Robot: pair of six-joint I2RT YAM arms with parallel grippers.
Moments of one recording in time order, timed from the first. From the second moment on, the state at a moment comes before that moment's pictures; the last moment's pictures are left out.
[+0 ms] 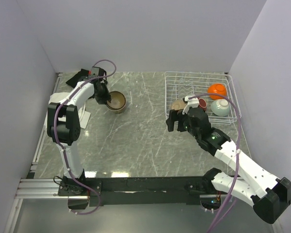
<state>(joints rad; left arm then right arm) -0.18 1.97 1.61 -0.72 -0.01 -0.55 0.61 0.91 0.76 -0.34 0.19 0.32</state>
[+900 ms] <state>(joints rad) -0.15 1.95 1.62 -0.74 -0.01 -0.56 0.48 0.94 0.76 -0.34 0.11 0.29</state>
